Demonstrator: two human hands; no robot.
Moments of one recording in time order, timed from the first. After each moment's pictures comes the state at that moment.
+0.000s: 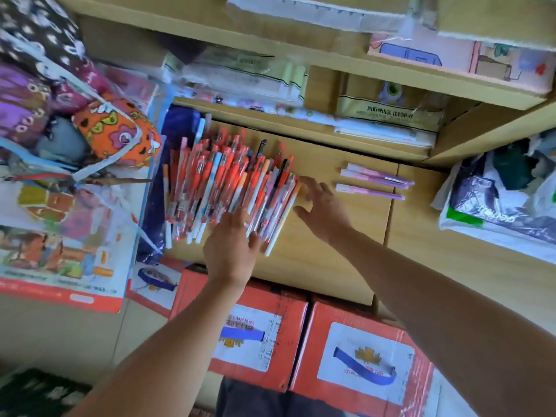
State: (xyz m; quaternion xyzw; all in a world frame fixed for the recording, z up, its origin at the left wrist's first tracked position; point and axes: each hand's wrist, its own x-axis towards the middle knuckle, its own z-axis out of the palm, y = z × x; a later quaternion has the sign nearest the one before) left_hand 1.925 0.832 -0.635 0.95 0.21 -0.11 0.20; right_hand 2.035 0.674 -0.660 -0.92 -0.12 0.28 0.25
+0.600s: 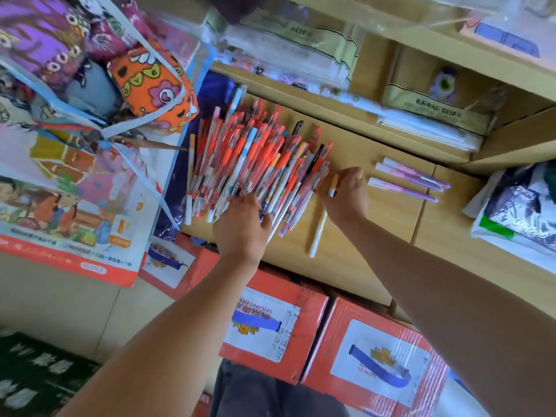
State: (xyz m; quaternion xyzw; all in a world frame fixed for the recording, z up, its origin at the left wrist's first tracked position) left_hand 1.920 0.861 -0.657 0.94 0.27 -0.12 0.16; right_hand 2.031 0.711 -0.685 -0.93 0.07 0.20 0.30
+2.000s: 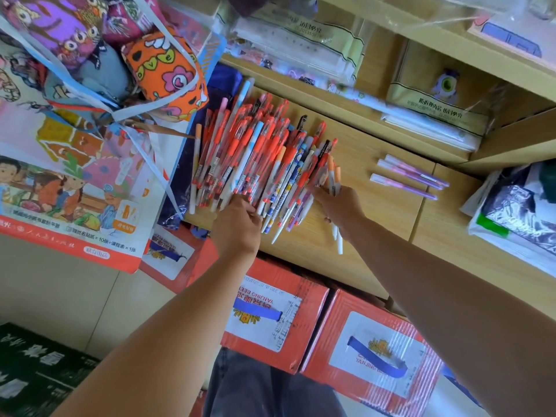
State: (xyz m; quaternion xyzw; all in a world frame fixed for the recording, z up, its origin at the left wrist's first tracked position) left_hand 1.899 0.868 -0.677 0.87 0.38 -0.12 0.30; right_hand 2.012 0.715 -0.675 -0.82 0.18 0.36 0.40
